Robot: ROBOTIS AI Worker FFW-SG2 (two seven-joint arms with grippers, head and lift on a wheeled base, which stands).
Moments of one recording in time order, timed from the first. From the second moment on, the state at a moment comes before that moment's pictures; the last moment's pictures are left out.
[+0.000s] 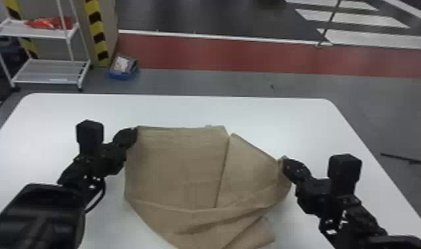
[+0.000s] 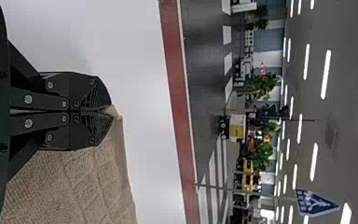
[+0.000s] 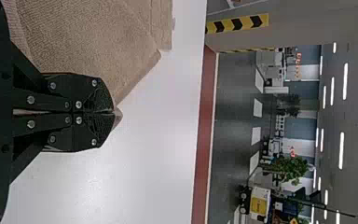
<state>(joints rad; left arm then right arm) -0.16 0.10 -0.11 -1.27 0.08 0.10 -0.22 0.34 -0.13 -0.15 -2.03 -0.05 0.50 0.20</state>
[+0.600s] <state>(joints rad) 0.21 0.10 0.30 -2.01 0.36 0.39 -0.09 0.16 -0.19 -0.23 -2.07 -0.08 0.67 0.20</state>
